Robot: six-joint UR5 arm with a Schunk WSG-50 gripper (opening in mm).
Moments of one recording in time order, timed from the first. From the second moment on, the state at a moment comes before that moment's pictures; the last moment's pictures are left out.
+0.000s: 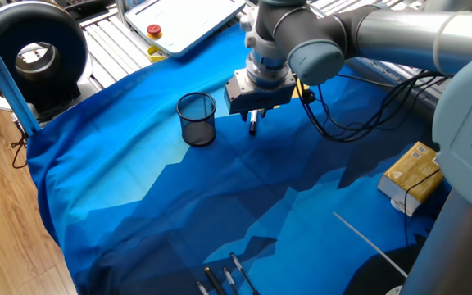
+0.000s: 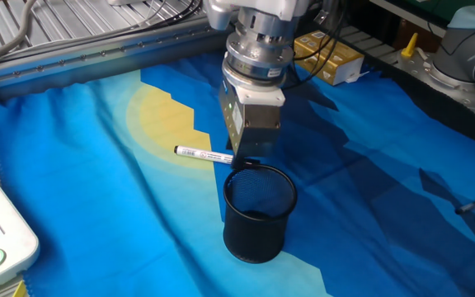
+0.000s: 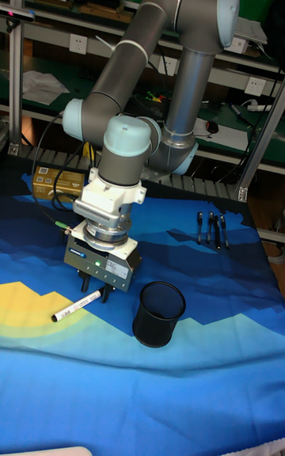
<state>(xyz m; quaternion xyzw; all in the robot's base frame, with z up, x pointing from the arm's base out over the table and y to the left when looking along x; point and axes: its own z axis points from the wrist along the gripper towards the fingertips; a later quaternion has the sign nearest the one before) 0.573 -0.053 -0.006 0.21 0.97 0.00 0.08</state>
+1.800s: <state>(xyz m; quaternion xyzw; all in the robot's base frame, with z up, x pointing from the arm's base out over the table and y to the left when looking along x) 0.536 -0.053 0.012 0.18 0.98 -0.04 0.02</state>
